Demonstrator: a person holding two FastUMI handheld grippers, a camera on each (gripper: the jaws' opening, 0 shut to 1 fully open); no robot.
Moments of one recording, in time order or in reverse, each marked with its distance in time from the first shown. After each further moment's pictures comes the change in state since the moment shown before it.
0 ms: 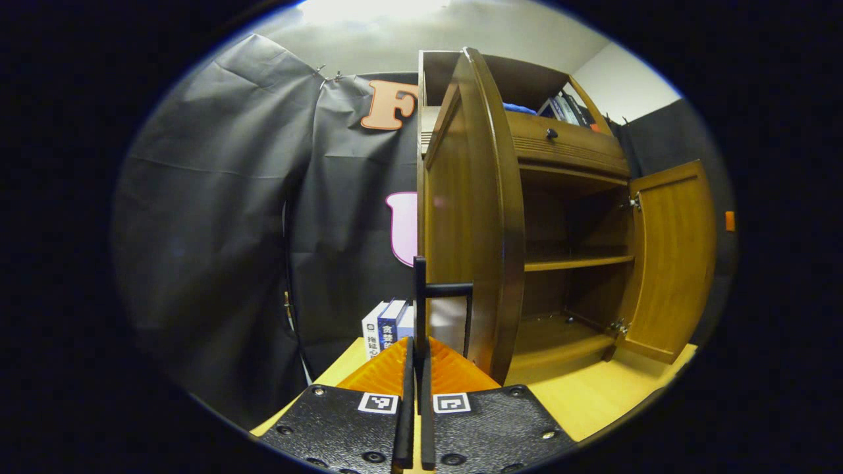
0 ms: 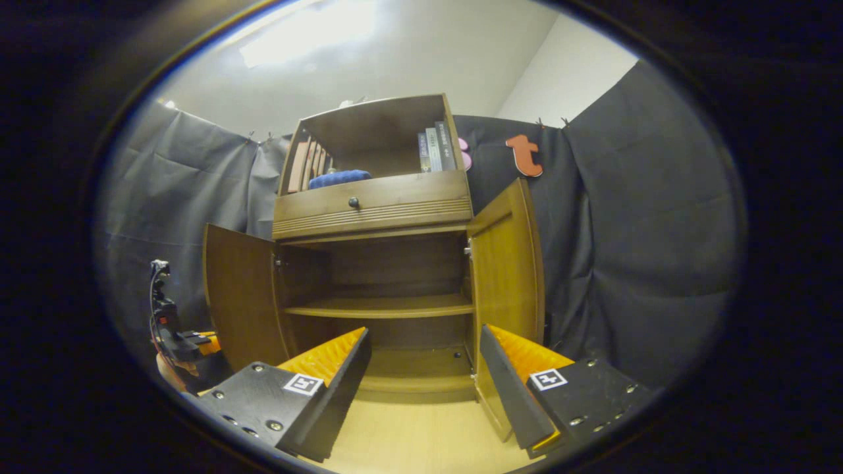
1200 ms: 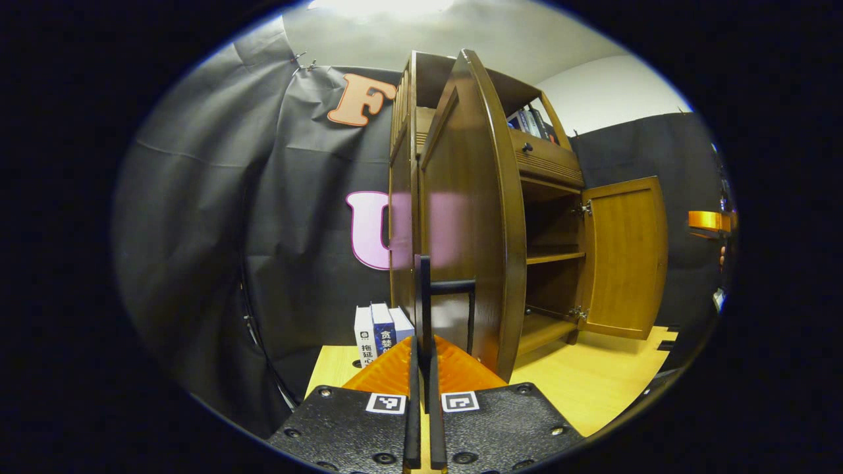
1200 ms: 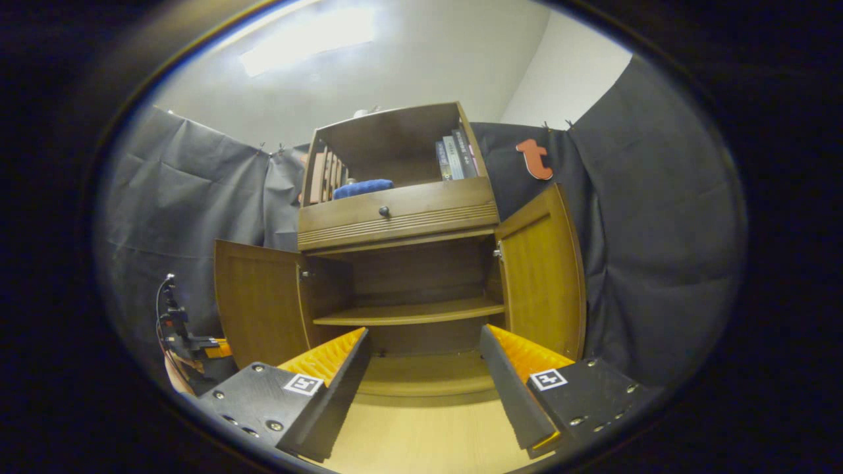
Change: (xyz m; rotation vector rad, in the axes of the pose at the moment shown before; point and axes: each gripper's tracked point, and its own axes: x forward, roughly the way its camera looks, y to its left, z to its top) left arm 0.004 0.060 0.000 0.000 -0.015 -0.306; right arm -0.023 0.068 -0.005 0.033 -0.047 0.034
